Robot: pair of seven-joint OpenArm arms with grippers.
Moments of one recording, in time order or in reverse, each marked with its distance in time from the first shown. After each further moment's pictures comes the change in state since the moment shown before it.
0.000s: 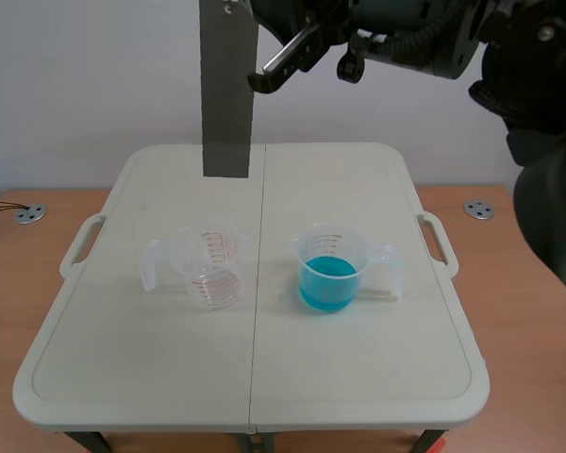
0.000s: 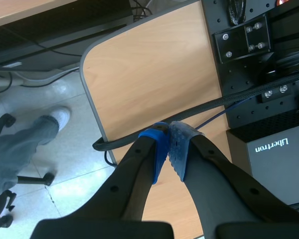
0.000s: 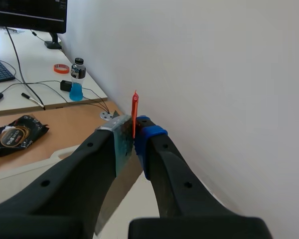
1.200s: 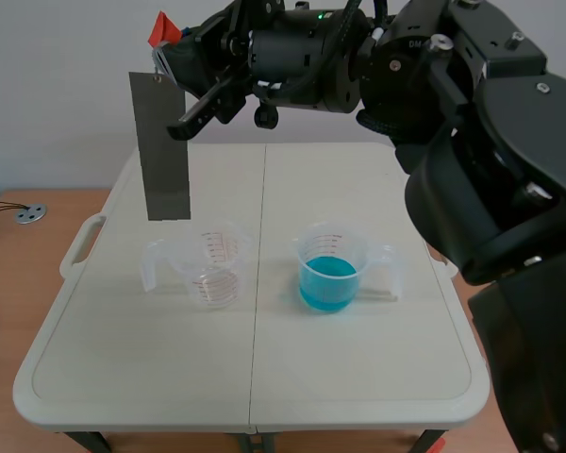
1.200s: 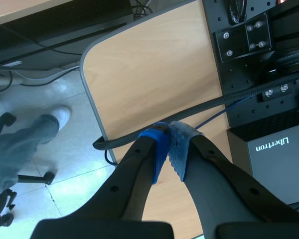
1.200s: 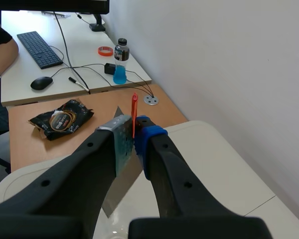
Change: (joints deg) left arm 0.0 0.0 0.0 0.0 0.0 0.0 0.4; right arm 6.3 -4.6 -9.4 -14.7 0.0 0.0 -1.3
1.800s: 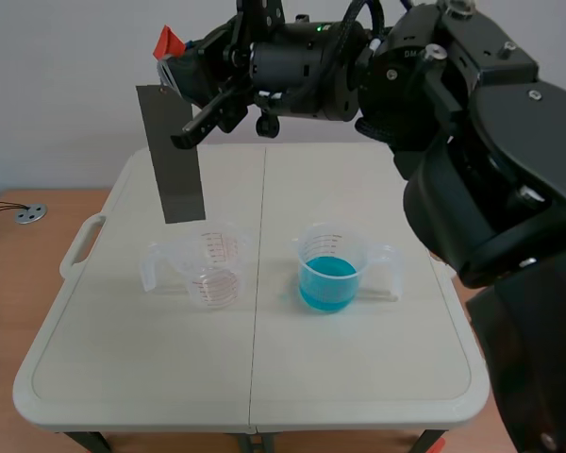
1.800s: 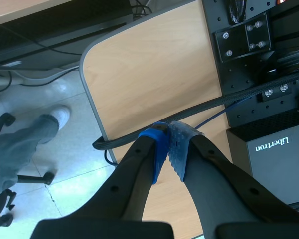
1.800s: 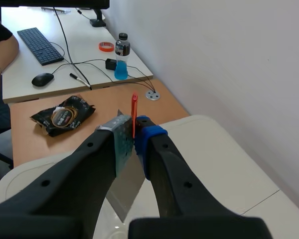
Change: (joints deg) left arm 0.0 0.0 0.0 0.0 0.0 0.0 0.0; right arm 0.0 0.0 0.0 -2.4 -0.2 0.0 0.4
